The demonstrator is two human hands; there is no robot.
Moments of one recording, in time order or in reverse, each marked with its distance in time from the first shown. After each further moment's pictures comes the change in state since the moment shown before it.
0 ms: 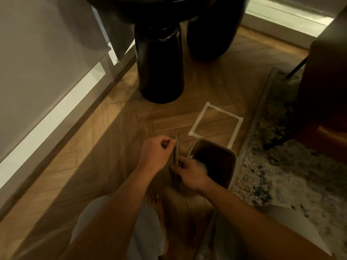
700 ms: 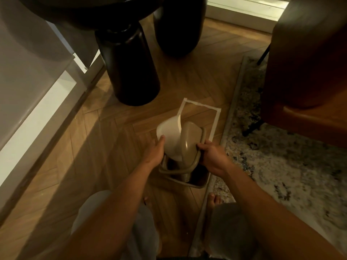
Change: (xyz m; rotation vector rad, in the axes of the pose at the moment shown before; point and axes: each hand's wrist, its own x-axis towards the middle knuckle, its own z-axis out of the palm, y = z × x) left_hand 0.014 0.025 0.080 -0.184 -0.423 -0.498; right_hand 0.013 0.069 -0.141 0.745 0.267 0.124
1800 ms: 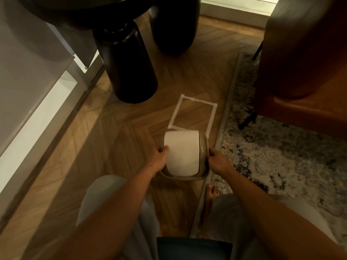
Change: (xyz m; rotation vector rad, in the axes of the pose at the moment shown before) left_hand -0.032 -0.031 0.037 0.015 0.010 -0.091; right_hand -0.029 0.038 -0.057 -0.880 0.199 -0.093
